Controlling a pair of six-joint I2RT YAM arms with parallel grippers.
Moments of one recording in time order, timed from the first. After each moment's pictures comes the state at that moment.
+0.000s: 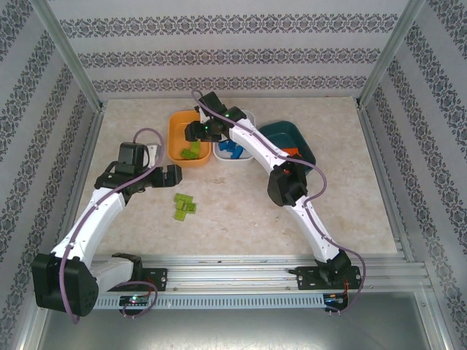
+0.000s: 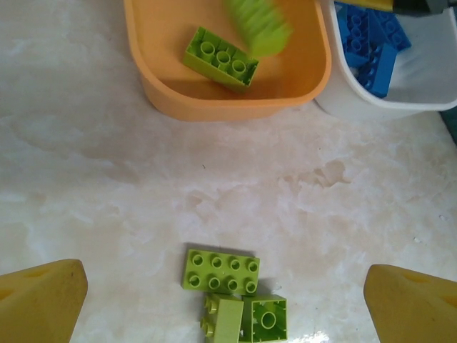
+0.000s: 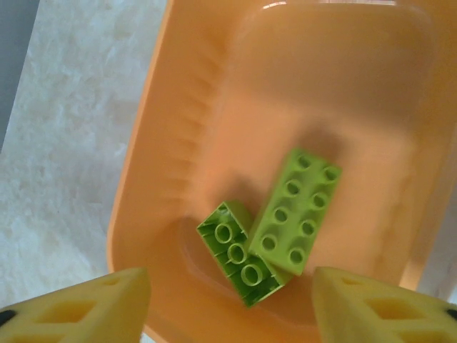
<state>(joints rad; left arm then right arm) -0.12 1.12 0.86 -0.61 0.21 -0.22 0.64 2.58 2.58 -0.88 -0.26 0.51</state>
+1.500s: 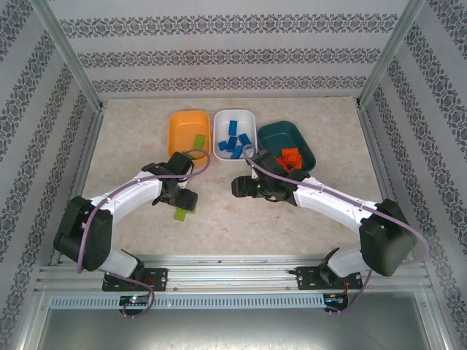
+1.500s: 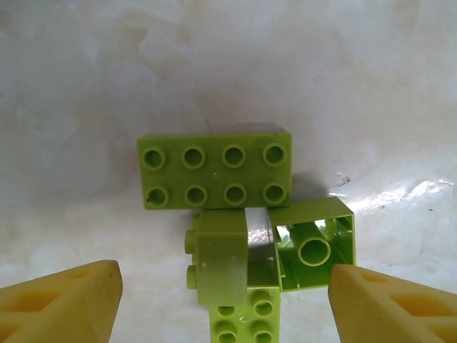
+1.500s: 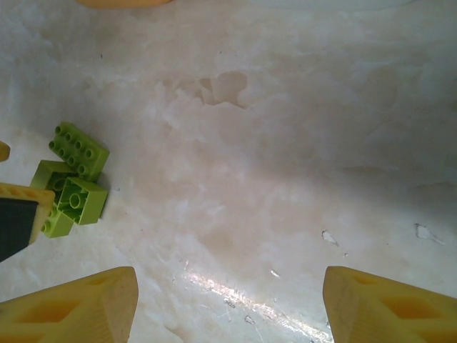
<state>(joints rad) -0.44 1.48 0.93 -0.81 -0.05 -0.19 0.72 1.44 0.94 -0.42 -0.12 0.61</state>
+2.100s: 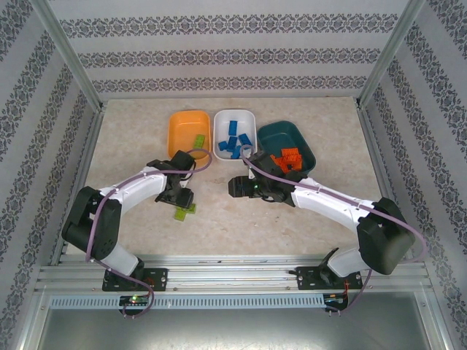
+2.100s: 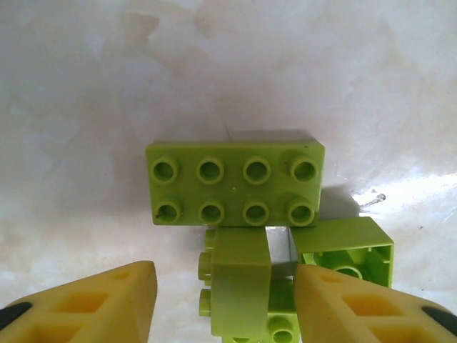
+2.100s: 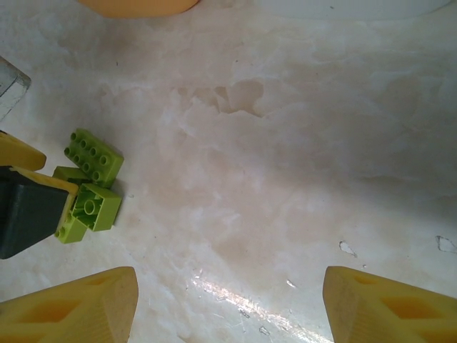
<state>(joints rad) -0.42 1.57 0.96 -0.82 -0.05 -0.20 0.73 1.44 0.93 -0.37 -0.12 0.62</state>
